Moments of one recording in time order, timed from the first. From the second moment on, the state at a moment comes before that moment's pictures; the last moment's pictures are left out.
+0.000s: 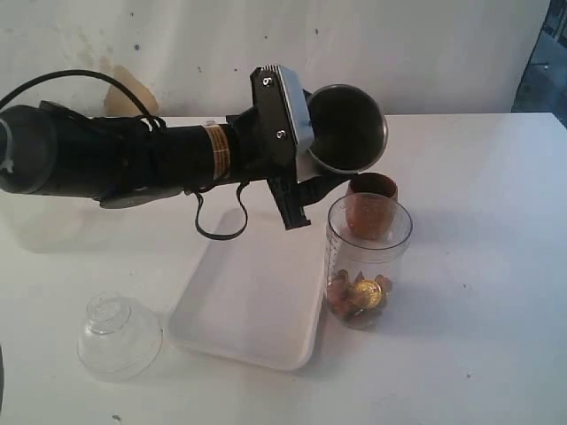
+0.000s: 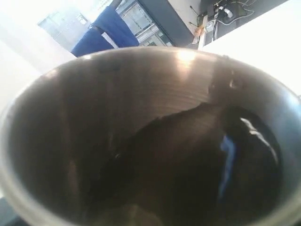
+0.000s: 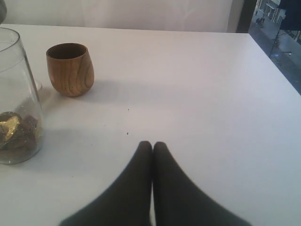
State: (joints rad) left arm -0.60 1.93 -1.18 0.89 -0.66 0.06; right arm -0.04 0.01 0.00 -0.11 0.35 0.10
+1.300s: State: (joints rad) left arm -0.60 1.93 -1.19 0.93 -0.69 0.42; right arm -0.04 0.01 0.00 -0.11 0.35 0.10
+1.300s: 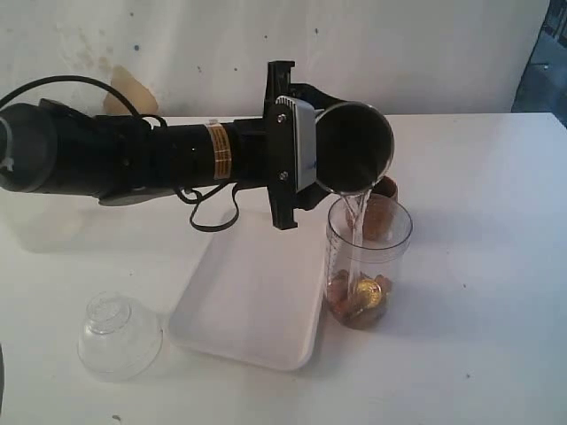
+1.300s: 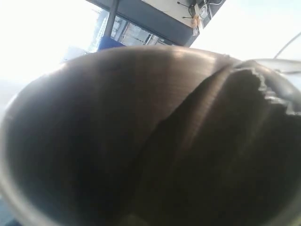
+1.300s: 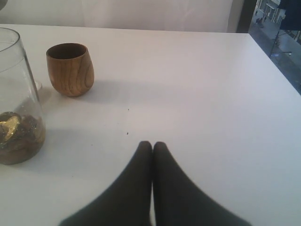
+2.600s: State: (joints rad) left arm -0.60 1.93 -1.19 0.85 -0.69 0.54; right arm -0.04 0.01 0.00 -0.11 0.35 0.10
